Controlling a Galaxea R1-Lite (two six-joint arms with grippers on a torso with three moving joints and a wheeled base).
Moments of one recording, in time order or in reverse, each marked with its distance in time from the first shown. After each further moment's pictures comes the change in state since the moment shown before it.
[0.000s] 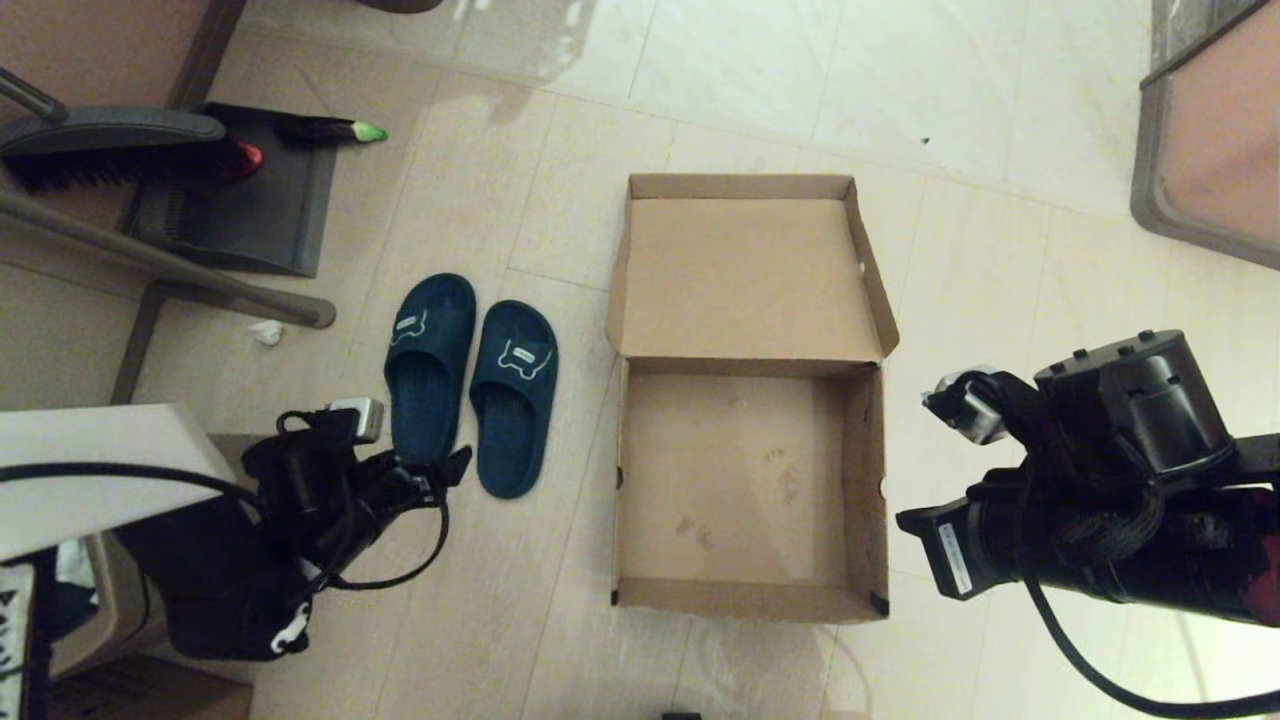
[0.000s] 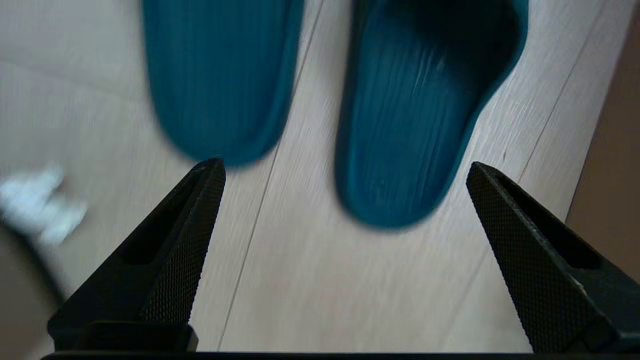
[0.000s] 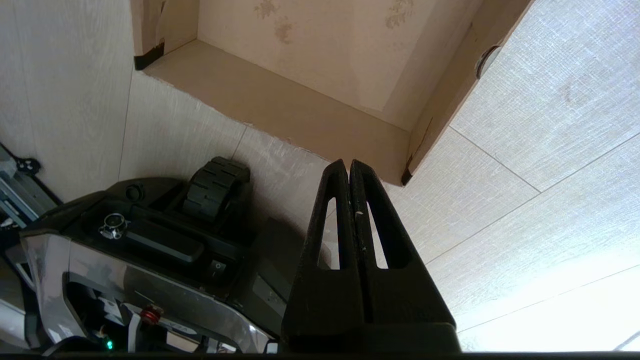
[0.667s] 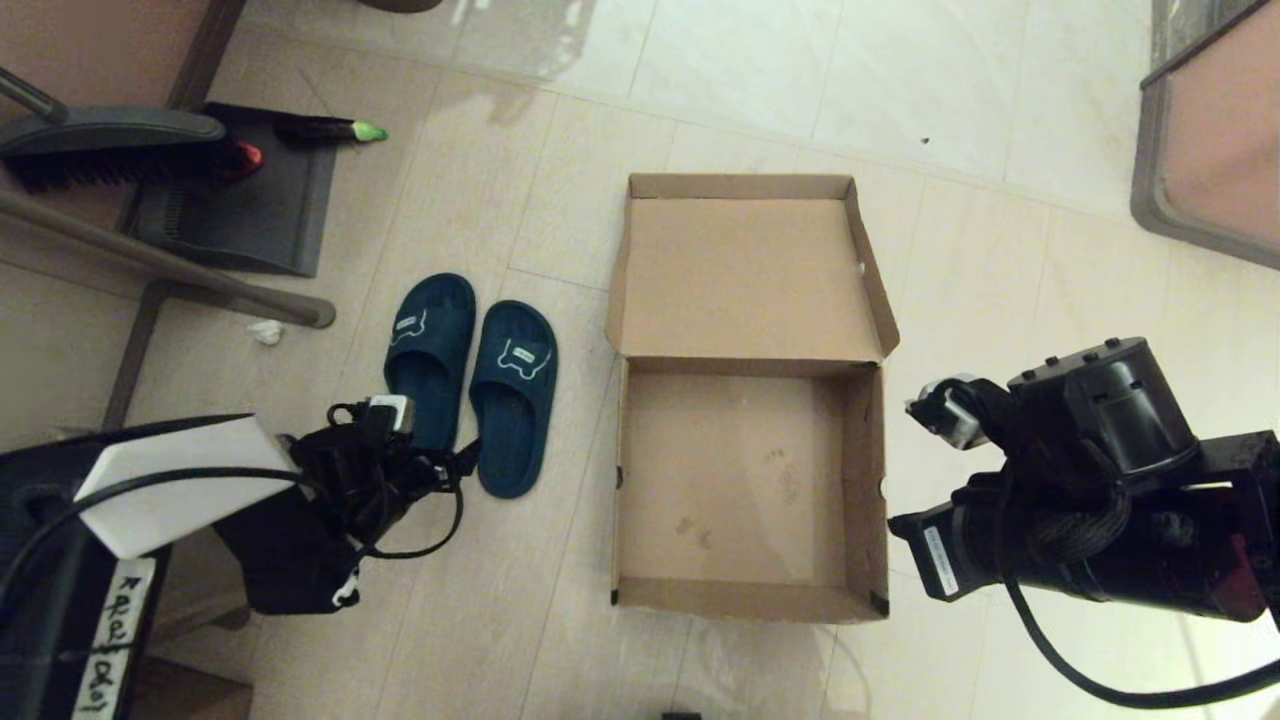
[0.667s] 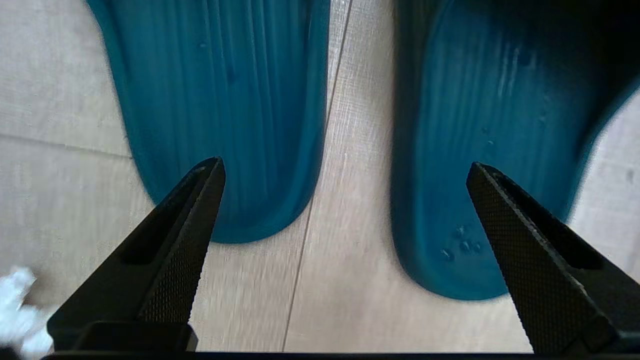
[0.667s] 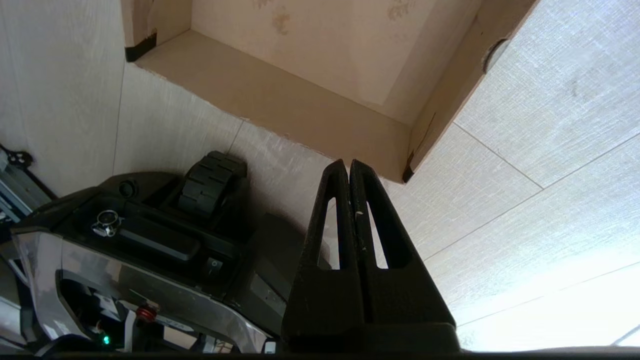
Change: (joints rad) left arm 0.043 0.232 -0.321 0.046 -0.051 0.127; right arm 0.001 0.038 -0.009 0.000 -0.001 -0.001
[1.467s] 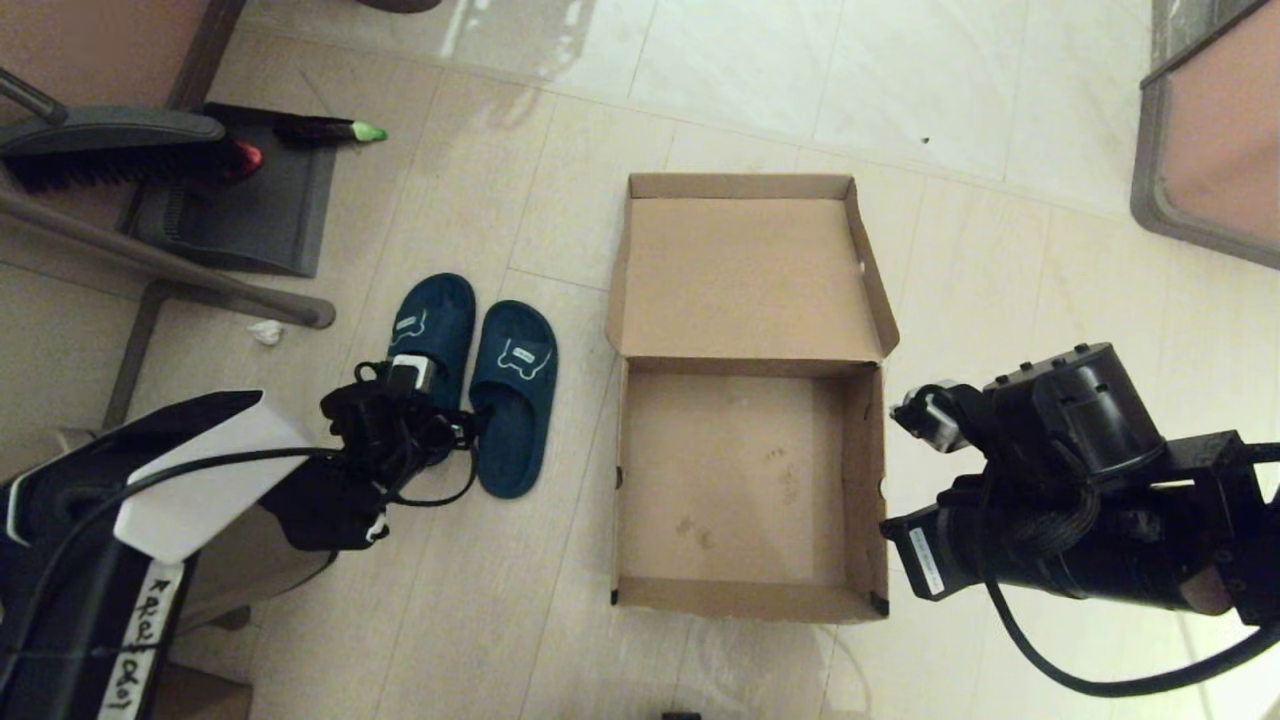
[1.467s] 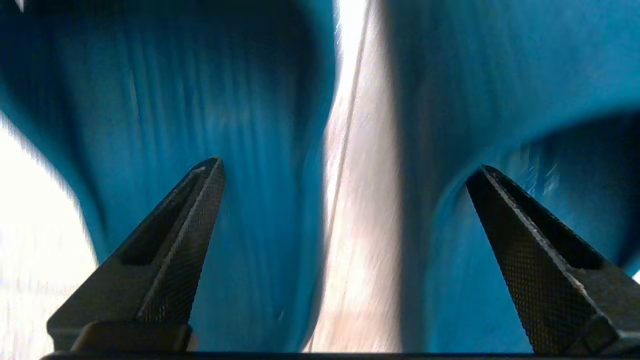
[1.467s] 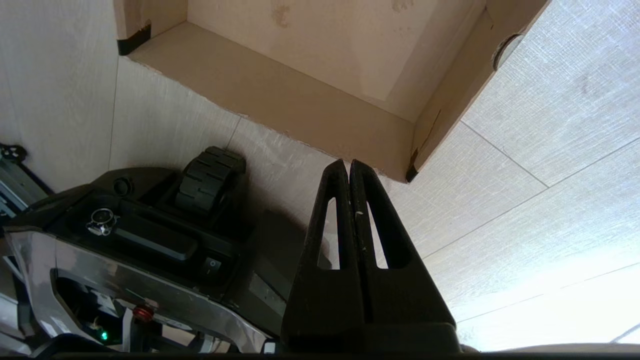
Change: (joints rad) left arm -0.015 0.054 -0.347 0.232 0.007 0.019; right arm 0.000 0.037 -0.013 -0.002 0.001 0.000
